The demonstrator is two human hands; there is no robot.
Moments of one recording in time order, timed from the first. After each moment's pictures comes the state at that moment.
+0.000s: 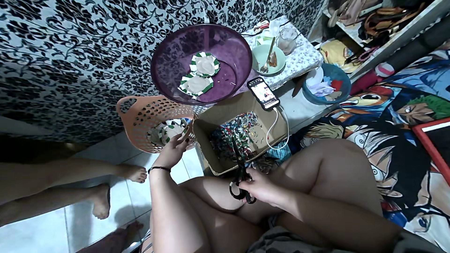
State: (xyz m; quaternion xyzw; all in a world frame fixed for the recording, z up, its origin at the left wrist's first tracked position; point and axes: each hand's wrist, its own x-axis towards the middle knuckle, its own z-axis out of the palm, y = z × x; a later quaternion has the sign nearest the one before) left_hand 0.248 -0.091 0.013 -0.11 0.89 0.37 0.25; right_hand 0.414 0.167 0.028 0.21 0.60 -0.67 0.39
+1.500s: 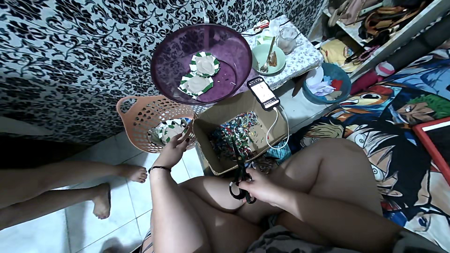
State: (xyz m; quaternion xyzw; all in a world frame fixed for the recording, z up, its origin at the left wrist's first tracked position) left_hand 0.248 -0.088 0.017 -0.11 0.88 0.37 0.26; right_hand 0.413 0.166 0.032 0.21 0.60 -0.66 0.40
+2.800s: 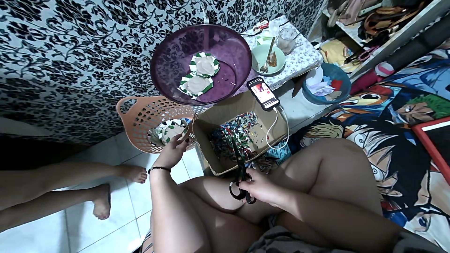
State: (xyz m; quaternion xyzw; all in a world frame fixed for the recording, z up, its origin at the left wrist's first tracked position) left_hand 0.249 -0.089 0.016 -0.11 0.89 0.37 0.26; right_hand 0.413 0.166 0.031 0.21 0.60 -0.66 0.39
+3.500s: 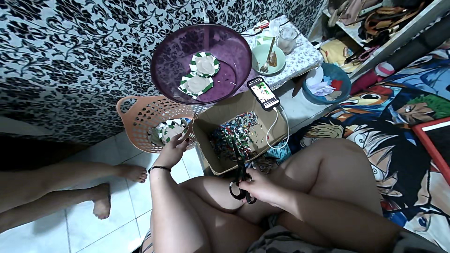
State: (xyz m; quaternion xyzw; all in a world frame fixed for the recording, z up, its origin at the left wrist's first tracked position) left_hand 0.247 -0.093 0.012 -0.10 0.89 0.36 0.26; right_hand 0.413 0.166 0.030 0.20 0.60 -0.66 0.40
